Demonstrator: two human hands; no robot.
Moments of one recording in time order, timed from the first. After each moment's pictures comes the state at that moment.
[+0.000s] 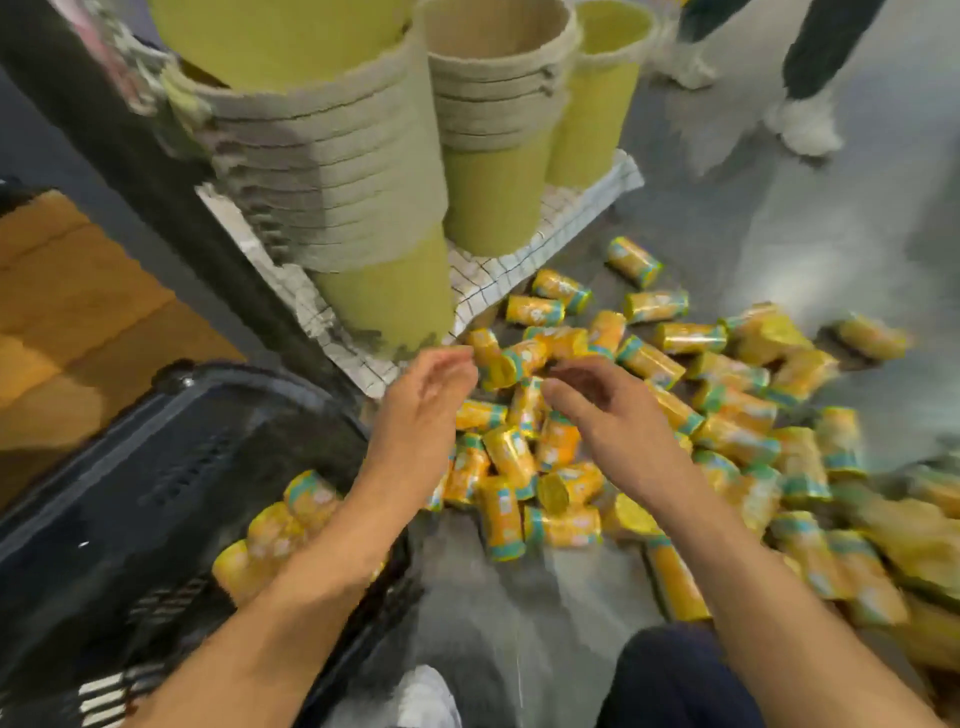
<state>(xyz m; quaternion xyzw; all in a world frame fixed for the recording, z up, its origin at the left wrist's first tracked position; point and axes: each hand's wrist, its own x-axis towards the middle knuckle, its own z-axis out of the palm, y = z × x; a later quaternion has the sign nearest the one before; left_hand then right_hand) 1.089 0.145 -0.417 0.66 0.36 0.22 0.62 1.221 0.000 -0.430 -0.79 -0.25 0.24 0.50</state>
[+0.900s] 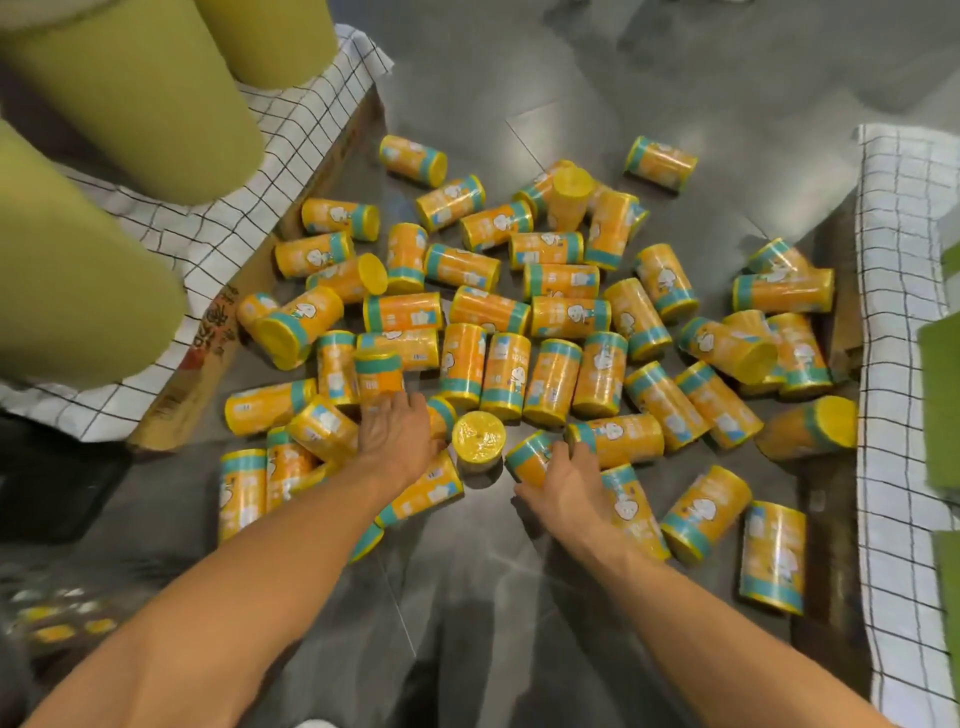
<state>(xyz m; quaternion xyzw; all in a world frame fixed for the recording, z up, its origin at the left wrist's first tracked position) 1.242 0.032 -0.711 0.96 0.14 -0.23 0.00 1.243 -0.196 -0.741 -0.96 -0.02 0.25 0.13</state>
